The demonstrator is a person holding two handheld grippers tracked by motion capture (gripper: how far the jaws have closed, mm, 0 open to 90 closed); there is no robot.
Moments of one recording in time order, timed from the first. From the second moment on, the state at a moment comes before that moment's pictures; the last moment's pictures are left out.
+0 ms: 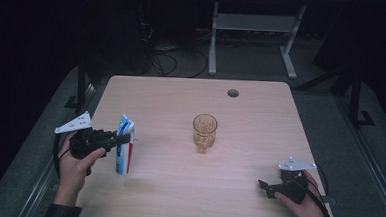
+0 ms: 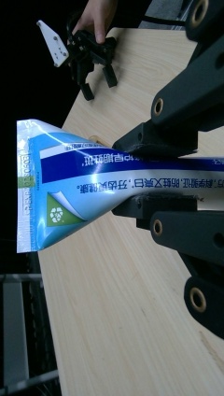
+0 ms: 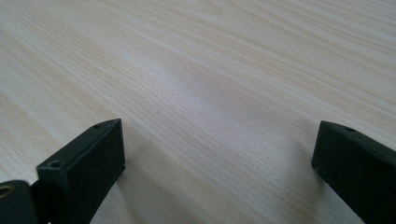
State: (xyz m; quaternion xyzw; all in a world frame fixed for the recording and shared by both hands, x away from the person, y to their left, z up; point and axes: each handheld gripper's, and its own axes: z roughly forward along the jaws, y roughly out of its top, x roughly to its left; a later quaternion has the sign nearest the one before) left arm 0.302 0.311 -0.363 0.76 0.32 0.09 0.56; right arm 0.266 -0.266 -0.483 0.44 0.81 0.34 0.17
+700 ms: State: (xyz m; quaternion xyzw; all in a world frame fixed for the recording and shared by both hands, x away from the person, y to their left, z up) left arm 0.331 0.265 -0.338 0.77 0.27 0.09 0.57; right arm 0.266 -0.266 -0.483 0.44 0.81 0.34 0.17
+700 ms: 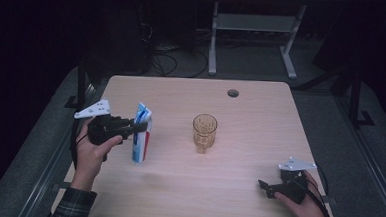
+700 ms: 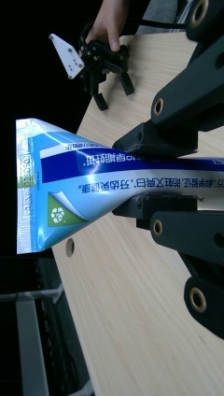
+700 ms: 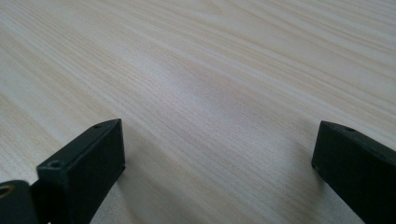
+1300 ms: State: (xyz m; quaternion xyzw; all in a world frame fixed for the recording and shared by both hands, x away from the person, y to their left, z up) left arm 0.354 0.225 -0.320 0.77 0.25 0.09 0.58; right arm 0.266 -0.266 -0.483 0.44 0.81 0.34 0.17
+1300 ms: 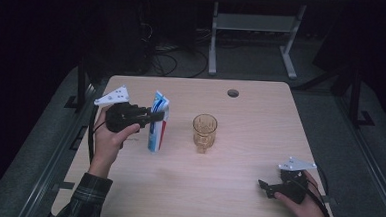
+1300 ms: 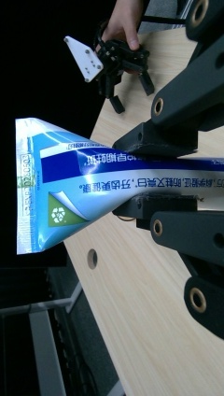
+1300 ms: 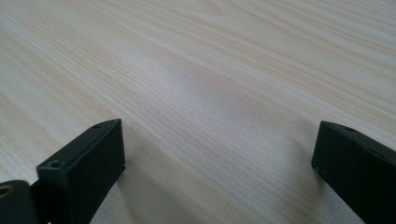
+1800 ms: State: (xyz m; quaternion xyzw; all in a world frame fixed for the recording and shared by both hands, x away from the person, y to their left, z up) left arm 0.371 0.200 -0.300 0.78 0.23 0.10 0.58; right arm 0.266 -0.266 -0.483 0.44 0.81 0.34 0.17
